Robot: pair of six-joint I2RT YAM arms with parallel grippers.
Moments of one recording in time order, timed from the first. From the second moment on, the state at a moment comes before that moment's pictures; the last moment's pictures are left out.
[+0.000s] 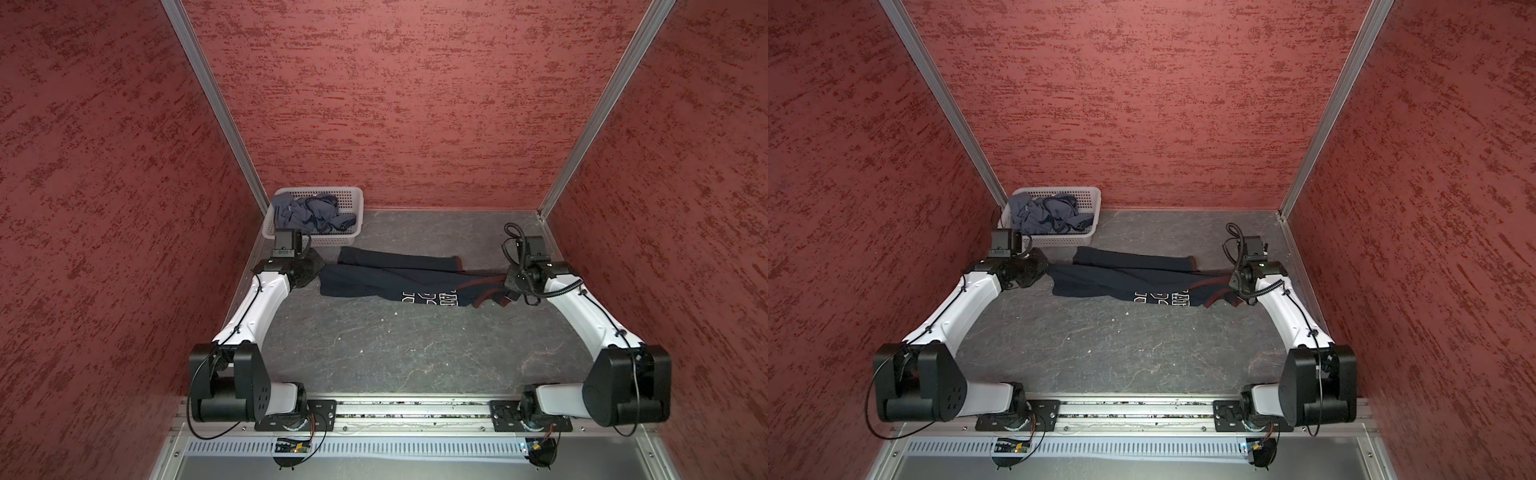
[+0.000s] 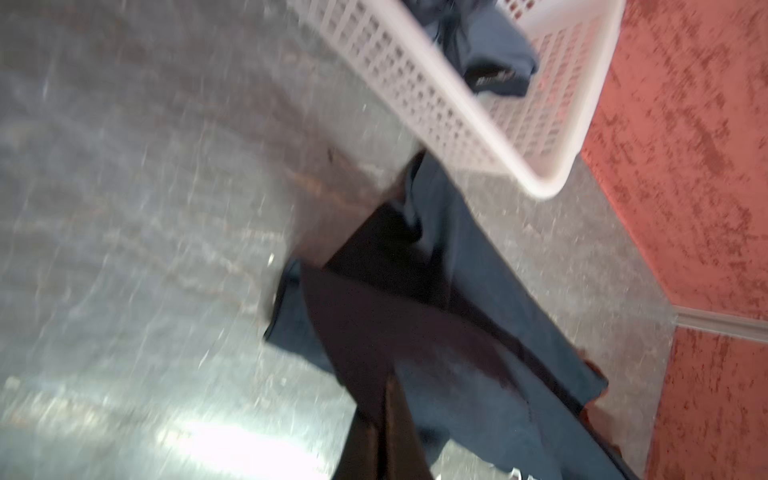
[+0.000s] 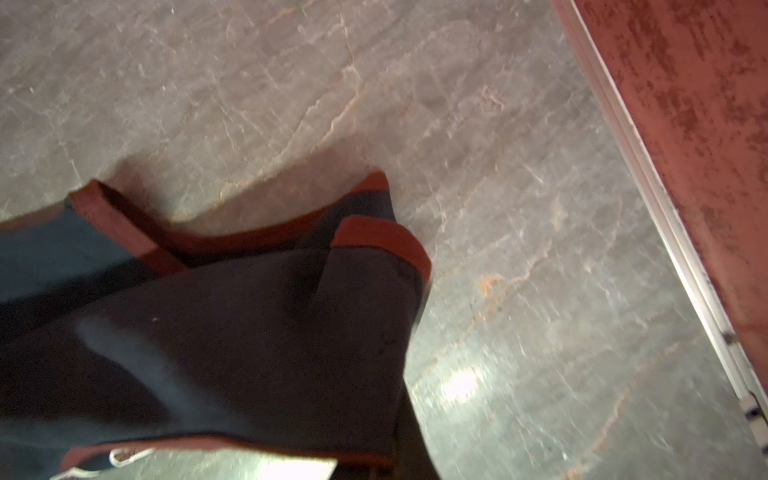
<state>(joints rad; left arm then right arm) 0.02 1.30 1.03 -0.60 0.15 -0.73 0.05 1.32 1.05 -0.78 0.22 0.45</state>
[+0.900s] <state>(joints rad) 0.06 1.16 1.54 -0.64 0.16 -0.68 0.04 1.23 1.67 -0.90 0.32 0.41</state>
